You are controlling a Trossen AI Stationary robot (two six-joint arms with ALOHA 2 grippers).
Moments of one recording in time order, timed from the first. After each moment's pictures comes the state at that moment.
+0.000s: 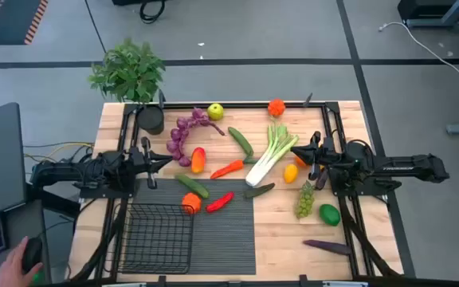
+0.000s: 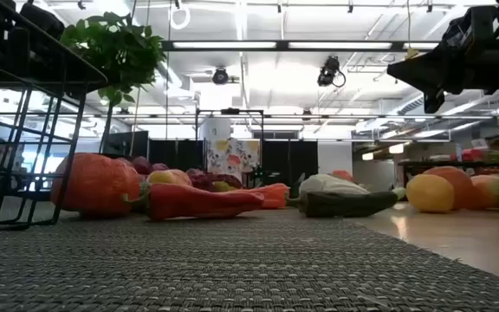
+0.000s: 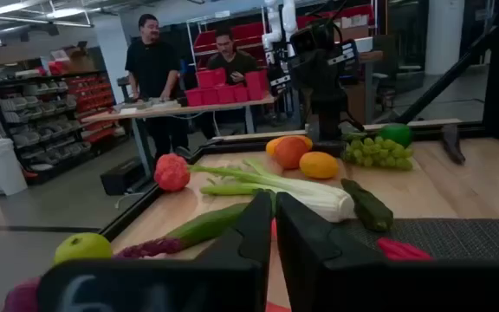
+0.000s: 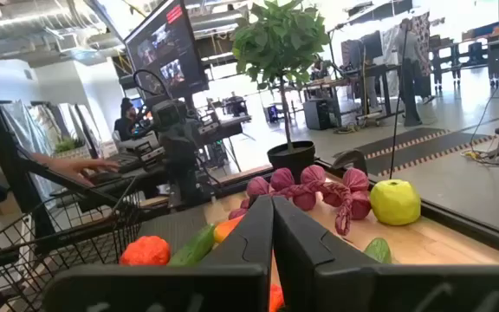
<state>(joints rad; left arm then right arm) 0.00 0.03 0.01 0.07 -0.26 0.14 -0.10 0.21 0.01 0.34 0.16 0.21</state>
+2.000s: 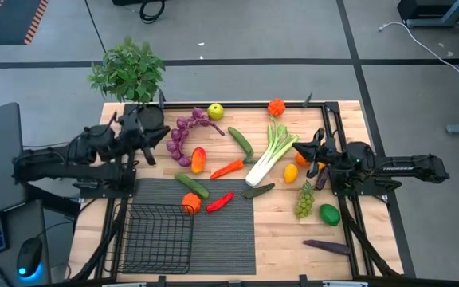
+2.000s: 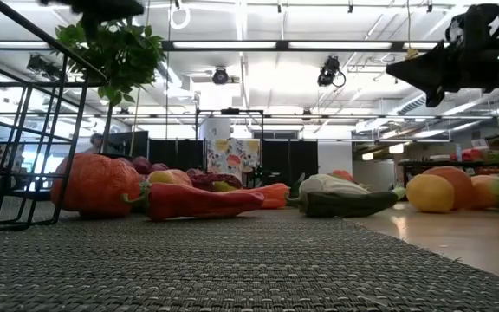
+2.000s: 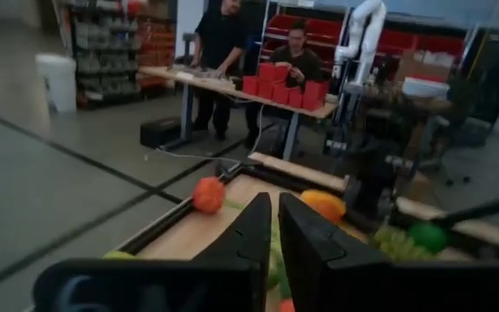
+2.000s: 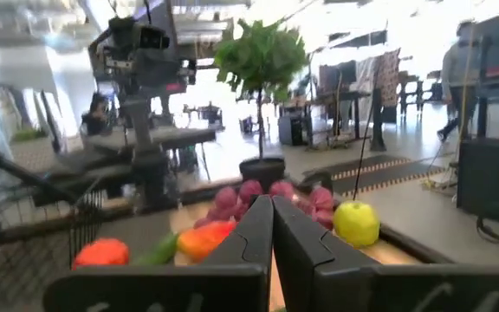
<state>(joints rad) 0.08 0.55 0.67 -0.13 -0.37 -0.19 -0.10 0.21 0.01 0.39 0.26 0.07</state>
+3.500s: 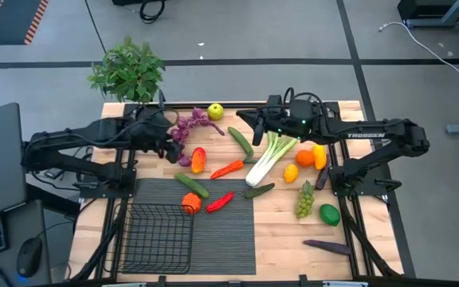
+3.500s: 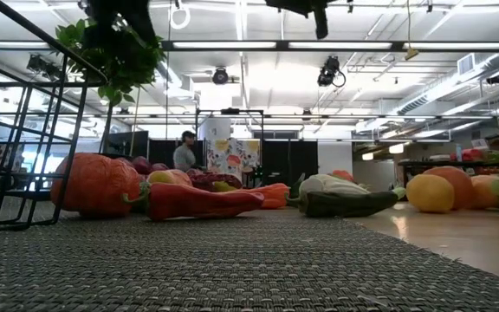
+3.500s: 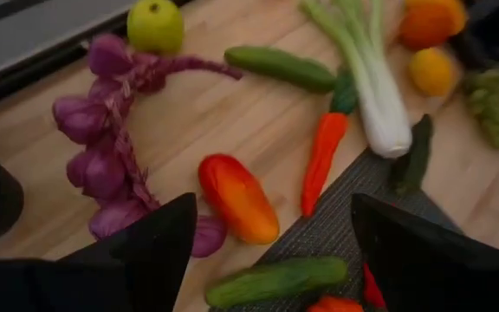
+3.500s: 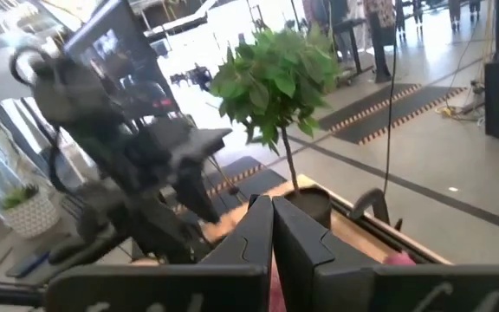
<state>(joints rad) 0.14 1.07 1.13 -0.94 -0.28 -0.68 -0.15 1.30 1.08 0.24 0.20 0.35</state>
